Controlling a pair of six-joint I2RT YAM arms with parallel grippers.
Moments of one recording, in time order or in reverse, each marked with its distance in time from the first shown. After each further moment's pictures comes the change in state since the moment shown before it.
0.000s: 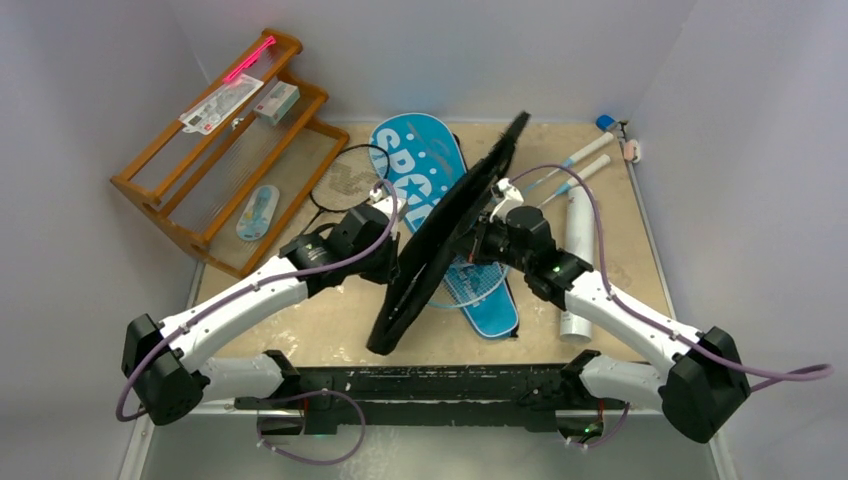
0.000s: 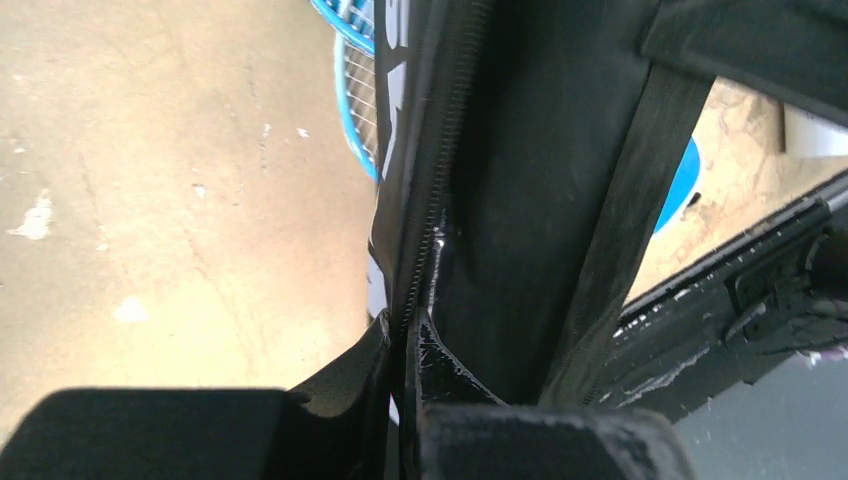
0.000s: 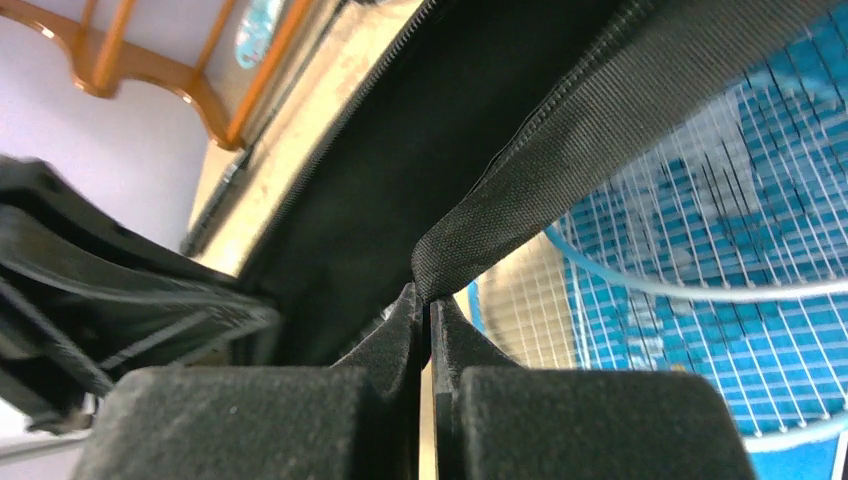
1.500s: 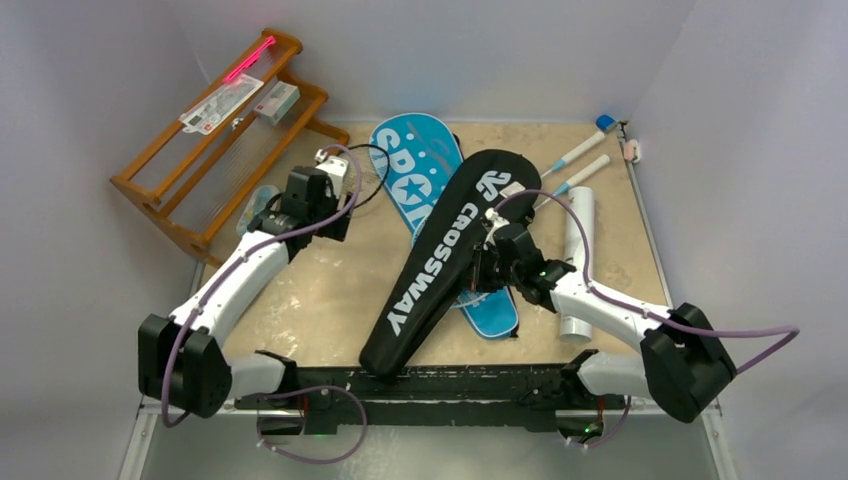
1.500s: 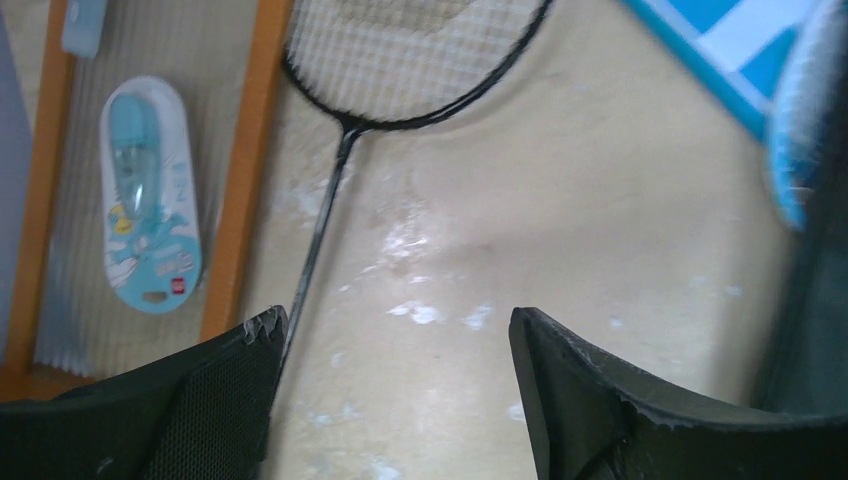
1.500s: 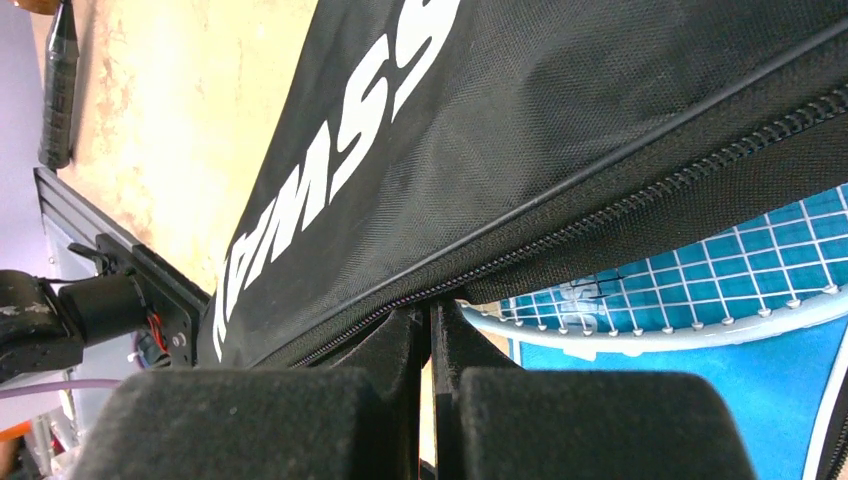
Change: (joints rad) left arm 0.451 0.040 -0.019 0.164 -0.206 0.499; right arm -0.004 0.115 -0.135 -0.082 -0.088 -0.008
